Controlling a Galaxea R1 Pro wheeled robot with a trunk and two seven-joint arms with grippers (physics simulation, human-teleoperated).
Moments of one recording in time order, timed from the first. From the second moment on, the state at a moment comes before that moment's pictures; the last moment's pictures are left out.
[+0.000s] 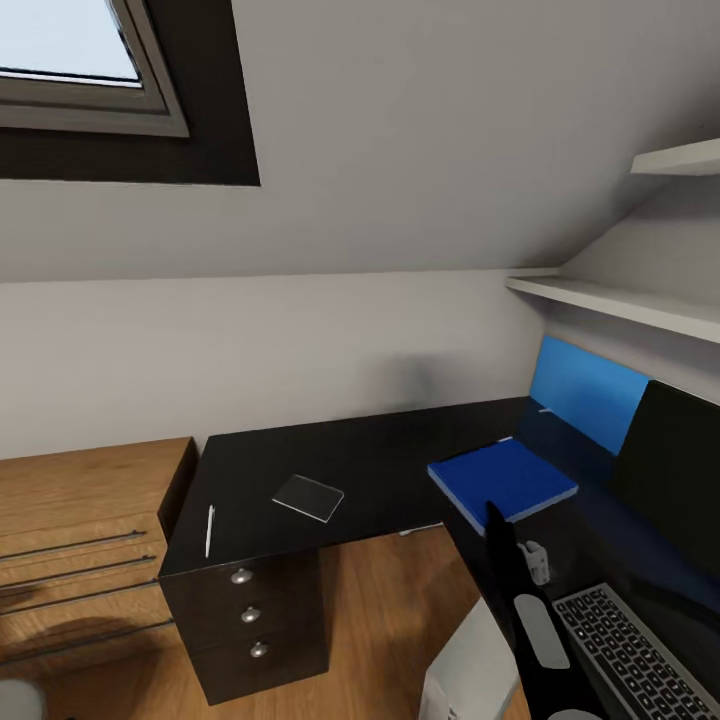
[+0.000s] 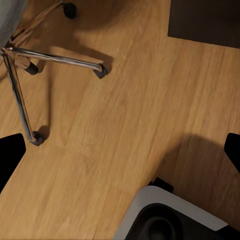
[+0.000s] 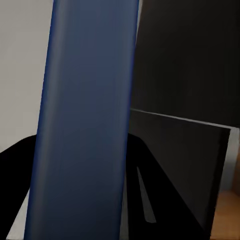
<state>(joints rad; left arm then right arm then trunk) -0.02 0.02 -0.28 -0.17 0.63 -0.54 0.31 -0.44 0.15 -0.43 -0.84 -1.00 0.03 0.24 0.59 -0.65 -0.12</state>
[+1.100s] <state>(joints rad) -0.02 0.01 -0.28 -0.17 0.63 -0.54 0.31 -0.44 0.15 -0.43 -0.83 -1.06 0.00 0.16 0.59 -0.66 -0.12</state>
